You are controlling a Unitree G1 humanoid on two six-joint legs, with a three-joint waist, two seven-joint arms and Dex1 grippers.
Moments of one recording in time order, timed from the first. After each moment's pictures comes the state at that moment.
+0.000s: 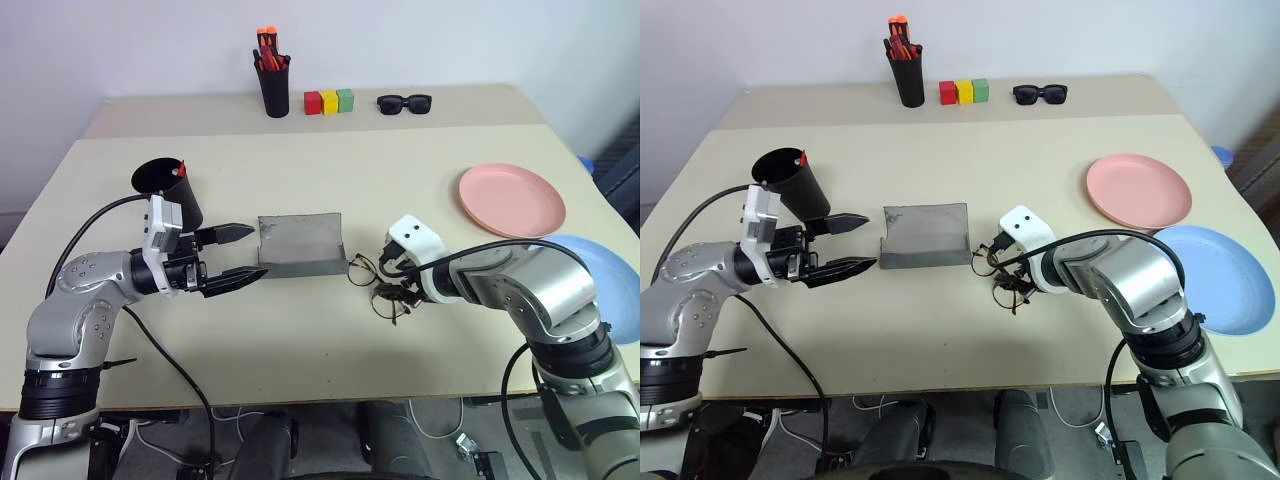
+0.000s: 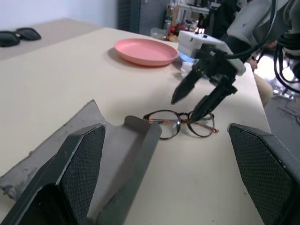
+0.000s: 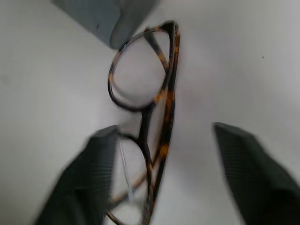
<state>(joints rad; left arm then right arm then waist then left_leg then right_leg) -0.29 0.66 0.21 -0.17 -0.62 0.49 -1.21 -0.64 -0.58 0.18 -0.47 0.47 1.61 0.41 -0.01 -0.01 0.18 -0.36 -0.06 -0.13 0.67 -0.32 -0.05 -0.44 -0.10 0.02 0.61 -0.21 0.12</state>
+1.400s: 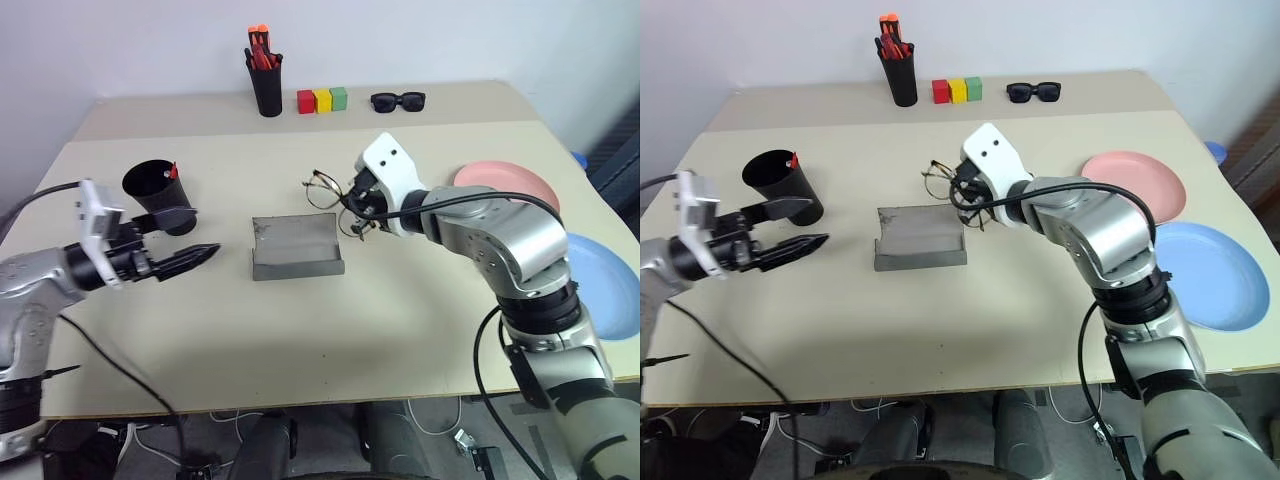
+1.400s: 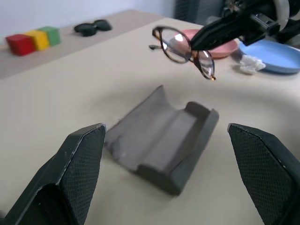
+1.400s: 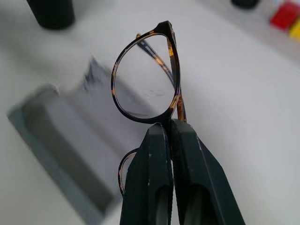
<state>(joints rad) -0.15 0.86 0.42 -0.17 -0.73 0.56 -1.12 -0.87 -0.45 0.24 -0.27 0.39 1.12 0.40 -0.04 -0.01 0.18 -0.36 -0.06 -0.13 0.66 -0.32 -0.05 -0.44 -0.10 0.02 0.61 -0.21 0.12</state>
